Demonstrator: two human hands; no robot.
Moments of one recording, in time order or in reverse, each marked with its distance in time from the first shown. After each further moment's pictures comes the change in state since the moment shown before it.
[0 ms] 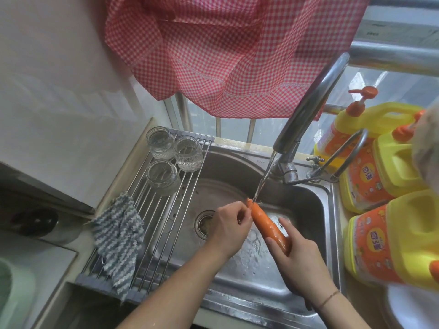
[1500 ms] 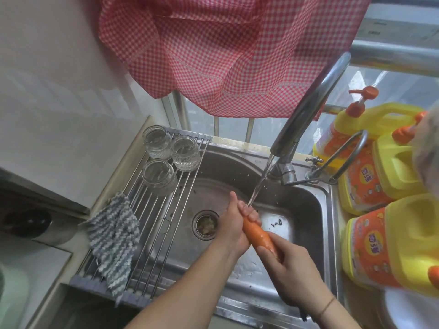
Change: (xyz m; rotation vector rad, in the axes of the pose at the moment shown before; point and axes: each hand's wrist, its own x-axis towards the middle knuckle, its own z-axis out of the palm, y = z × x) left_hand 0.019 0.039 0.019 -1.508 0.003 -0.892; right_hand 0.000 0.003 0.003 0.043 -0.147 -0.125
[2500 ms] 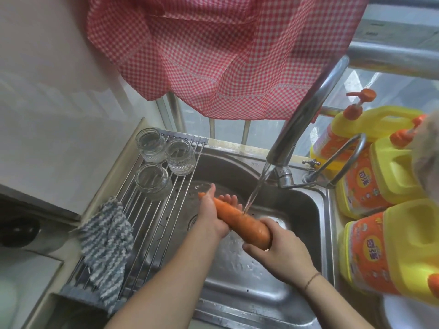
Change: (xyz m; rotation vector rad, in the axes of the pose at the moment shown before) left_hand 0.035 0.045 -0.011 -0.130 0.220 -0.115; right_hand 0.042 -0.007 -0.008 -0.194 0.016 0.062
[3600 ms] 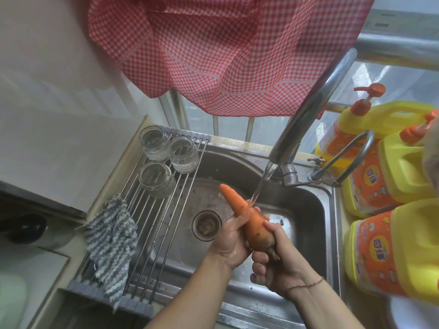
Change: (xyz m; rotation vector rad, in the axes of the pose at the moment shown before) left_hand -0.009 -0.054 -0.035 0.145 -0.644 -0.002; right_hand -0.004 -0.018 0.010 1.448 -0.507 0.753
